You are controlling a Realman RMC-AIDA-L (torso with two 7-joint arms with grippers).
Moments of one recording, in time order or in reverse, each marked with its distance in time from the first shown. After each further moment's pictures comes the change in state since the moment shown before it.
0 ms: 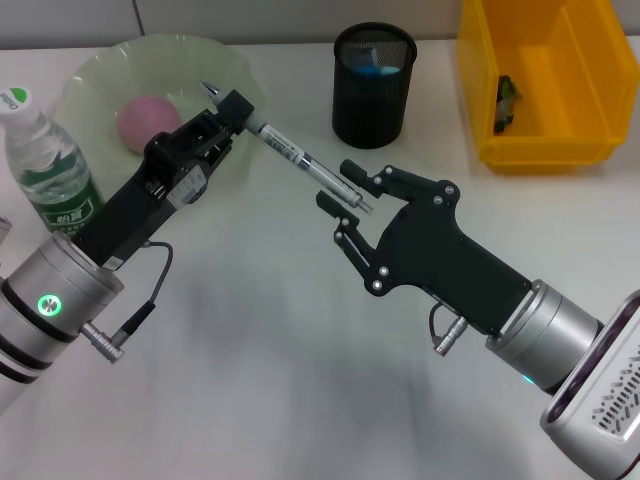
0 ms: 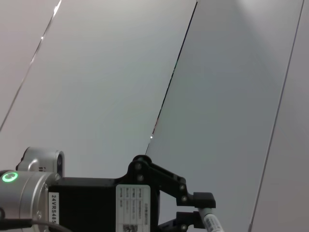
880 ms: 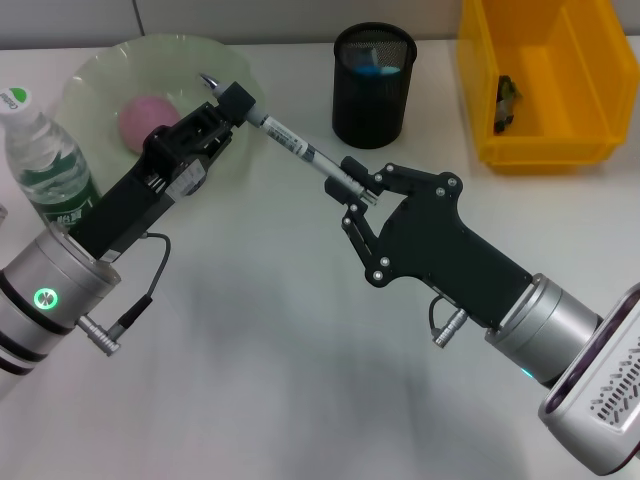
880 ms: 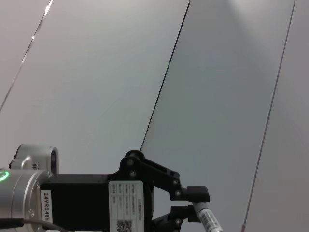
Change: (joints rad) left arm -0.002 0.001 0.007 0.034 0.010 0.012 0.005; right arm 0.002 0.000 0.024 0.006 0.000 0.005 0.000
